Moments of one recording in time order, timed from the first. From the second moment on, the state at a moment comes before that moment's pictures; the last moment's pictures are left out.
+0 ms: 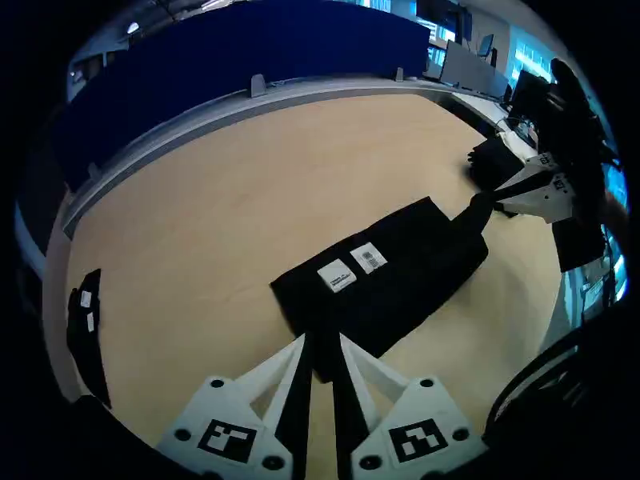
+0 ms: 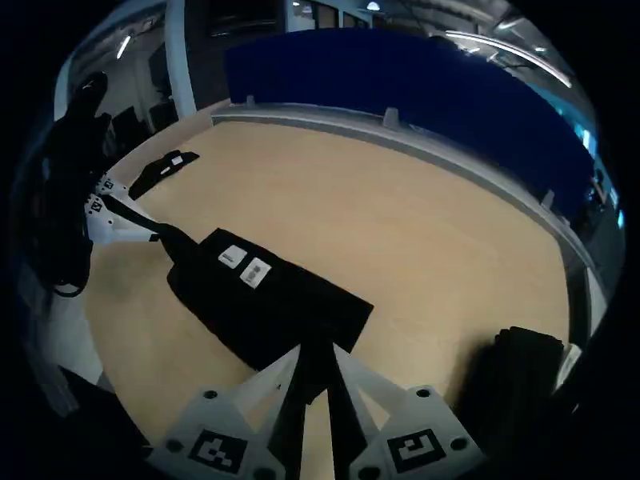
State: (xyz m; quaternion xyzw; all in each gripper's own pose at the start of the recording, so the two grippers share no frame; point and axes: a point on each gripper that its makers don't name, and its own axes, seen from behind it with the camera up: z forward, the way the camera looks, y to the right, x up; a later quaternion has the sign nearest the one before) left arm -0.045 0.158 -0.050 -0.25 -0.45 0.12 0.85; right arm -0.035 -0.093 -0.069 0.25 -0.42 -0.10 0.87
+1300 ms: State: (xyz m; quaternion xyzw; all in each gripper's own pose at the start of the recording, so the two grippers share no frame) left arm -0.075 0.134 -0.002 -0.20 -0.43 0.14 0.87; right arm -0.064 -0.086 -0.015 0.20 -0.41 -0.08 0.89
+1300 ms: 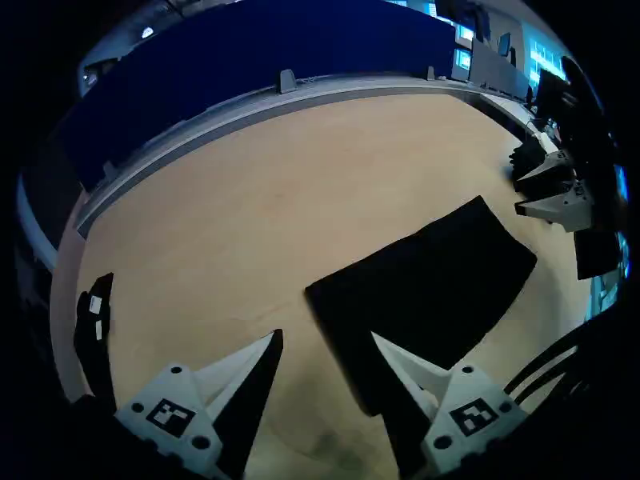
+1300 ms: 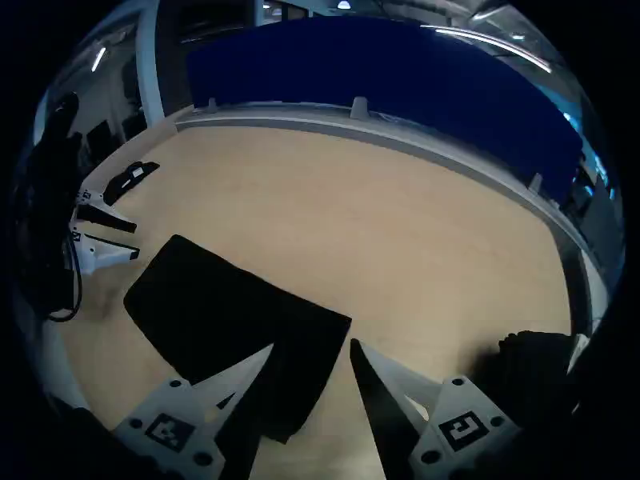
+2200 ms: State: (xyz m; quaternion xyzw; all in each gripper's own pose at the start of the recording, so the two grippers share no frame) left arm -0.058 0.114 -0.035 -0.17 -0.43 0.10 0.88; right arm -0.060 -0.078 -0.053 0.20 -0.42 -0.08 0.88
